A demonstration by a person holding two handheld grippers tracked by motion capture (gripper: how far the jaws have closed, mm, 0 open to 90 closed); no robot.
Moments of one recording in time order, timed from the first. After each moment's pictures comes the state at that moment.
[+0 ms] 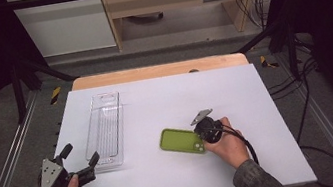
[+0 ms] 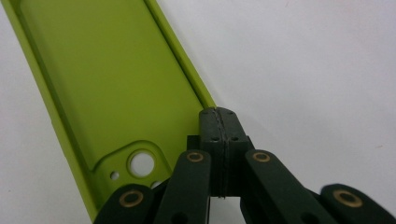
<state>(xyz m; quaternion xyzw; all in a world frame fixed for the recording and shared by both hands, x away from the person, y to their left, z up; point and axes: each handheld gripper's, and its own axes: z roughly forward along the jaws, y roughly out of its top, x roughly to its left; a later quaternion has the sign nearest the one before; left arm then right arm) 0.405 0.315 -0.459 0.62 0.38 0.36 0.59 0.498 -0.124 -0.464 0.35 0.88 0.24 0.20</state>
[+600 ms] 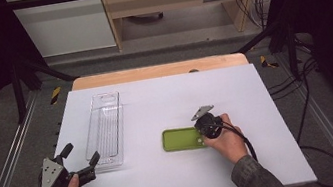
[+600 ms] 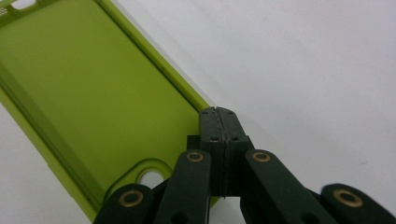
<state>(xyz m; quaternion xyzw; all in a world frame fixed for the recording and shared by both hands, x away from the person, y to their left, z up) 0.406 0.314 -0.458 0.62 0.38 0.36 0.59 0.512 -0.129 -0.467 0.36 0.87 0.25 0.21</state>
